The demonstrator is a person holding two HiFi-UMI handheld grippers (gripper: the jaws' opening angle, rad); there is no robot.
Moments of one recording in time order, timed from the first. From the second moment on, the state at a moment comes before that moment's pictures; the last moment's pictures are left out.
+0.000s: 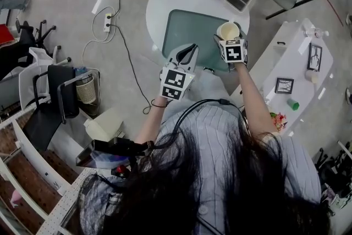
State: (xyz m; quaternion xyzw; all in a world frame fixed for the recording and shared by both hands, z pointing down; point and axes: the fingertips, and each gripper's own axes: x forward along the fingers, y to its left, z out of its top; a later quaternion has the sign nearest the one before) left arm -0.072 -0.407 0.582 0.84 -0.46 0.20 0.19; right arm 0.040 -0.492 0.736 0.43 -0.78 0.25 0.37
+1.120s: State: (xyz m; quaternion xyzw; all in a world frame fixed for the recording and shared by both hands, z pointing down) left arm -0.109 -0.356 0.547 0.86 -0.46 0.17 0.15; right arm 0.039 -0.428 0.580 0.54 -0.78 0.29 0.13
